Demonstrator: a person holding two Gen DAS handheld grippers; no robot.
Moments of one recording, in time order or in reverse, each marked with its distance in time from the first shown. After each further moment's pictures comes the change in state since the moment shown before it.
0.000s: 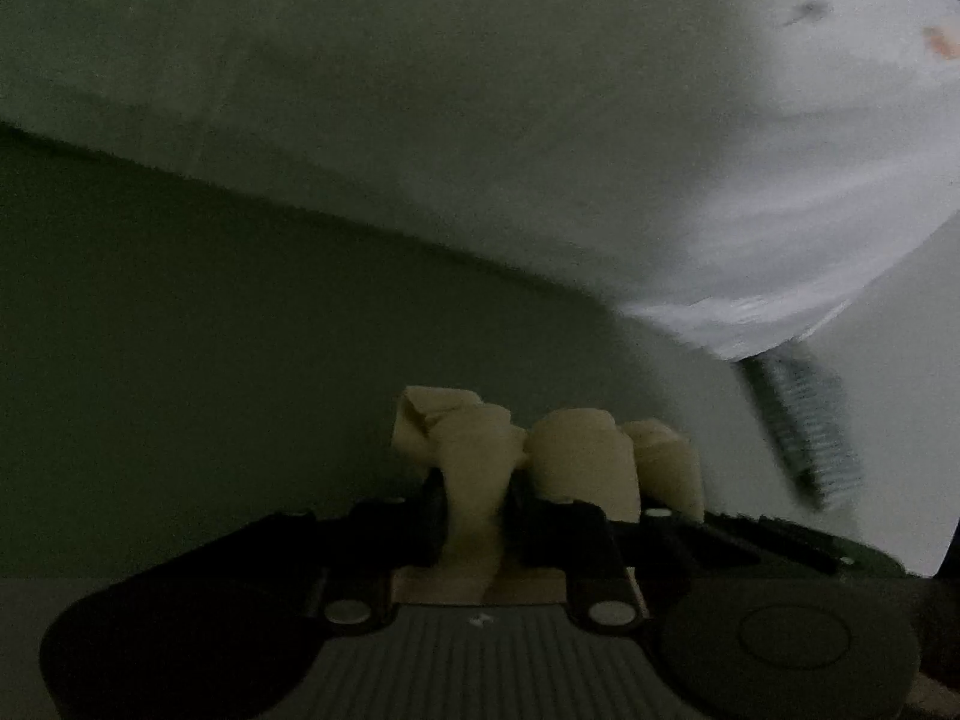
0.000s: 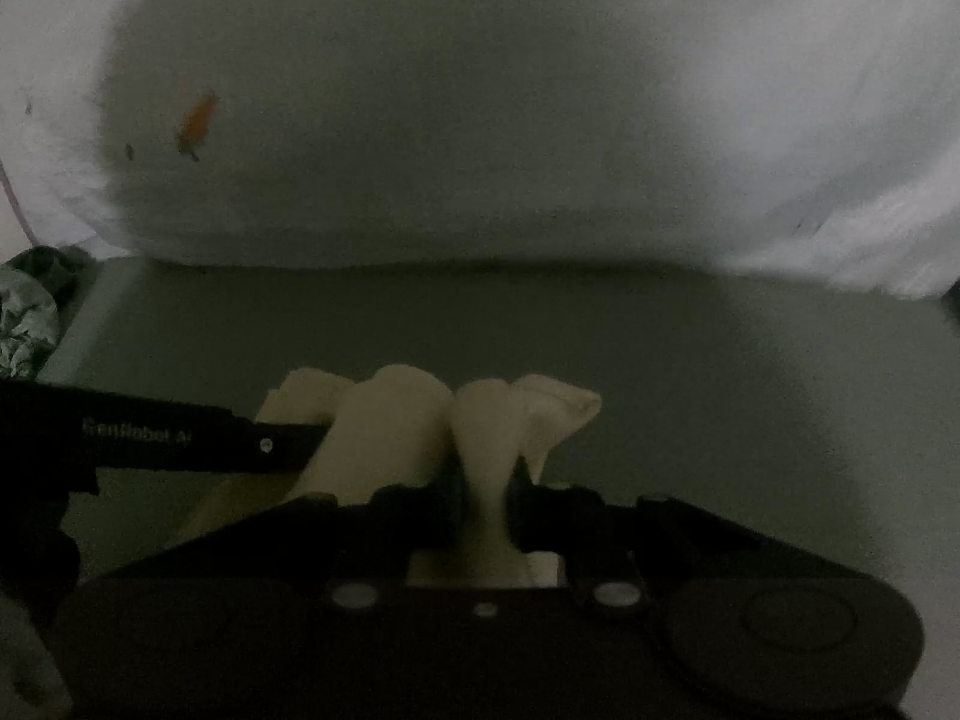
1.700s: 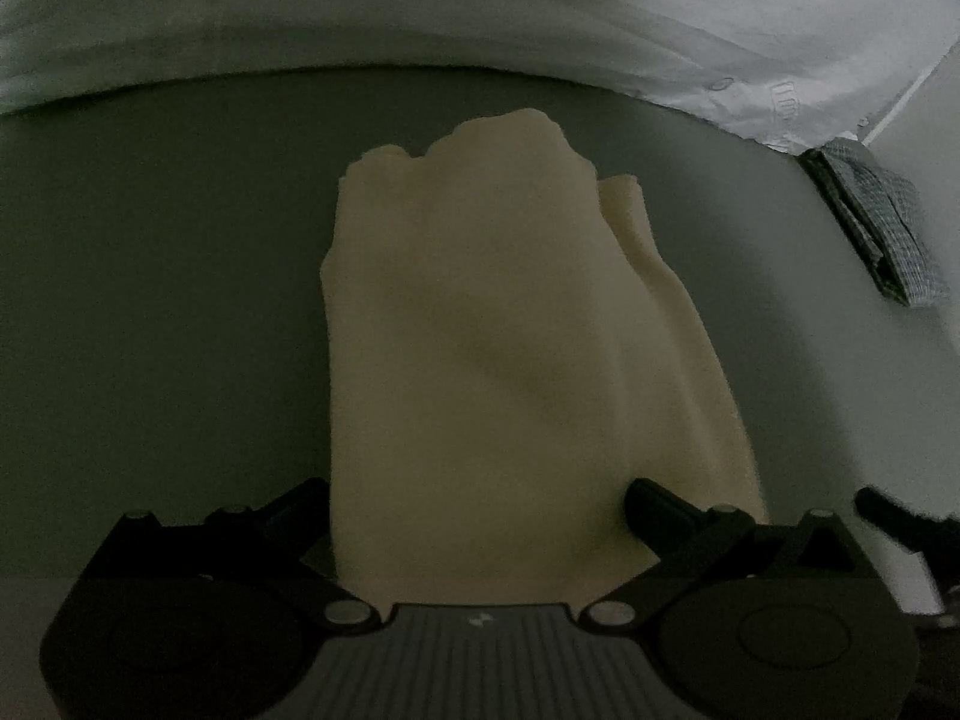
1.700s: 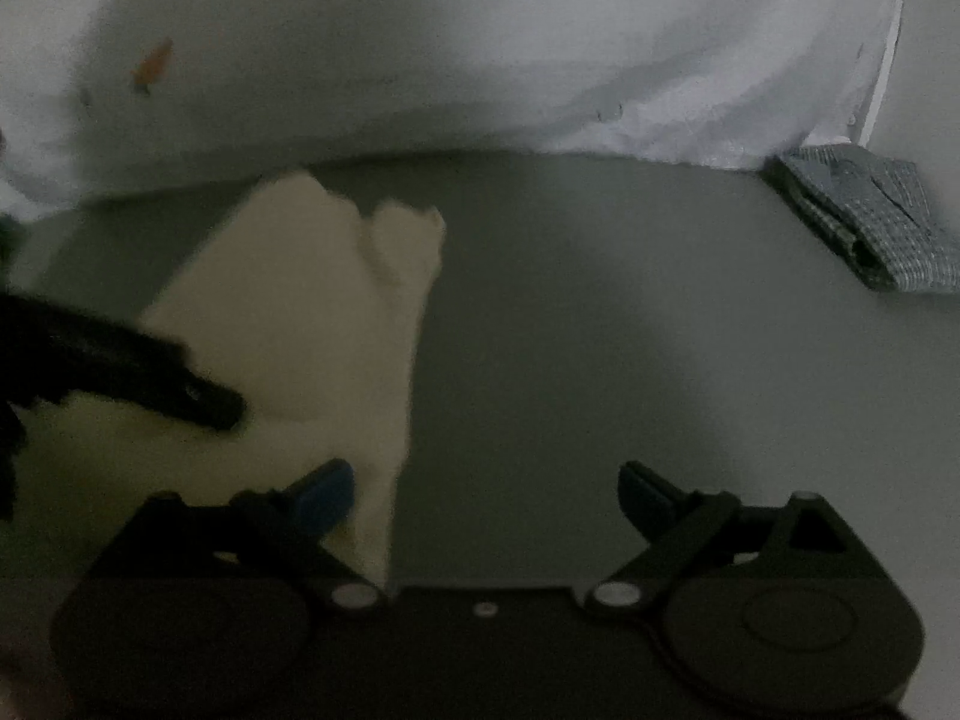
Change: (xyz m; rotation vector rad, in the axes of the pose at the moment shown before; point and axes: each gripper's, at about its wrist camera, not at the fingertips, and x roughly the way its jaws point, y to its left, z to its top) left arm 0.012 -0.040 -0.067 0.151 0.302 0.259; right arm -0.072 -0.010 -0.109 0.091 0.101 -0.242
